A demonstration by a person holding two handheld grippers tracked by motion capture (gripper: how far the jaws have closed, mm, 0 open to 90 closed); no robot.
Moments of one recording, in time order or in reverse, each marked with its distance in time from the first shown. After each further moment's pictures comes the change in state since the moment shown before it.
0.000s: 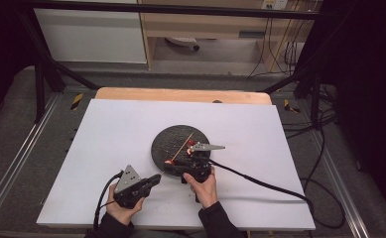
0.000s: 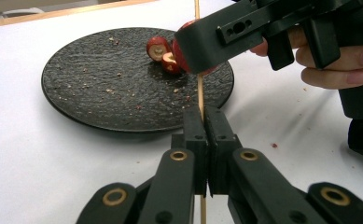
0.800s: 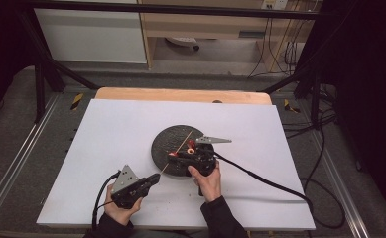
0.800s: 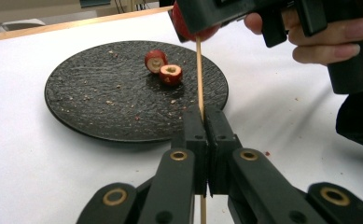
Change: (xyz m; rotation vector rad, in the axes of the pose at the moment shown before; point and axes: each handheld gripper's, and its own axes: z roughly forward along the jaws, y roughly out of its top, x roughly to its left) left arm 0.000 0.004 -0.008 -0.037 -0.013 0.005; right arm 0.000 0.021 -0.015 -0.042 -0.002 -0.003
